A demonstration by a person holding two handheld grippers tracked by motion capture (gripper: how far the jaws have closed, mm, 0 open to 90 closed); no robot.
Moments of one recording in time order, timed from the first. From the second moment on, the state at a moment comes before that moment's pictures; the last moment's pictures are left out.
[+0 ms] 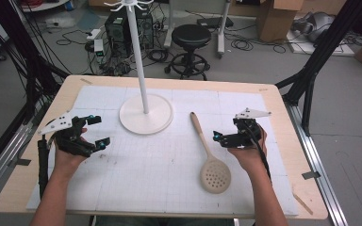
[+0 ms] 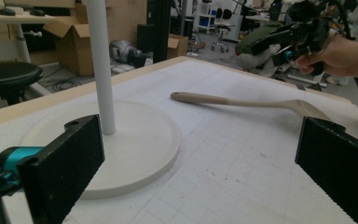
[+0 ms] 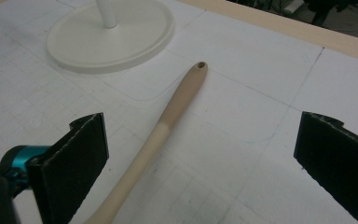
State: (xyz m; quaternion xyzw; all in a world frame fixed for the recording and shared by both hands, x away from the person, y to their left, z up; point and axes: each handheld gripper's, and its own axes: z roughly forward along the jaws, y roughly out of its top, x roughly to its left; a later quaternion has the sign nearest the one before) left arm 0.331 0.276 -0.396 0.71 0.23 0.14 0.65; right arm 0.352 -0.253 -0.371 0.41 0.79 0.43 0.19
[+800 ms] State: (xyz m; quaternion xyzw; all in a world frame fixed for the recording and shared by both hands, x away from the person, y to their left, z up) left arm 0.332 0.272 -0.397 0.73 0.23 0.14 0.63; right arm 0.397 -0.198 -0.392 0.39 0.86 0.30 0.13
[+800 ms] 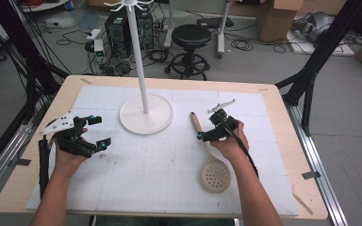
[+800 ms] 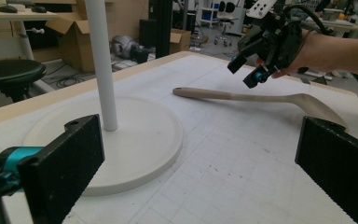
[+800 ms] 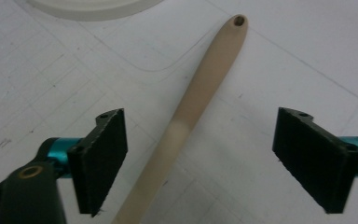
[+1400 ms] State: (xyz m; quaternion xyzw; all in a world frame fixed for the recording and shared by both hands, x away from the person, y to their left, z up) left arm 0.331 0.273 -0.396 0.72 0.23 0.14 0.63; right arm 0.404 -0.174 -0.415 0.43 0.88 0.21 0.06
